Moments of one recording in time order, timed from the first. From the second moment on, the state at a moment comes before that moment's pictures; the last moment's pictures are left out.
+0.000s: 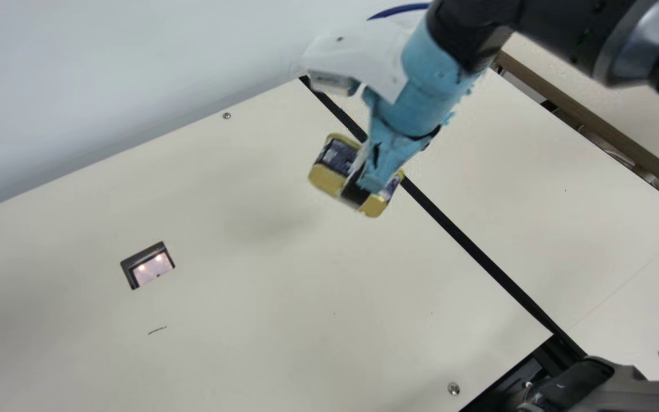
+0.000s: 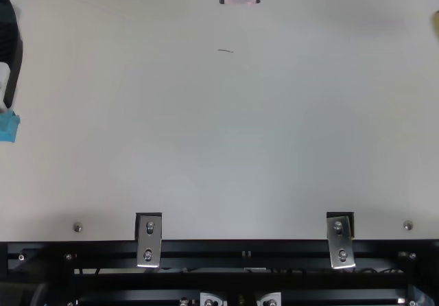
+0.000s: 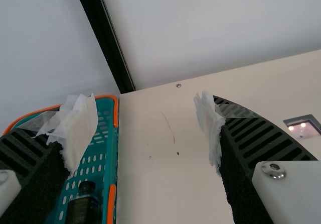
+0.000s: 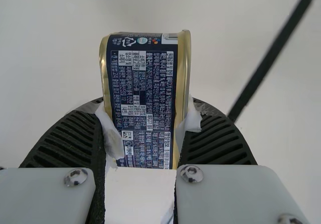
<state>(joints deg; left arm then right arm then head) -4.4 46.1 -38.0 -3.9 20.0 13.1 -5.6 80.3 -72.4 8.0 69.9 -36.6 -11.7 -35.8</state>
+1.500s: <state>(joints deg) -4.4 46.1 -38.0 -3.9 20.0 13.1 -42.8 94.5 -68.9 -1.9 61.2 -49.3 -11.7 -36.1</state>
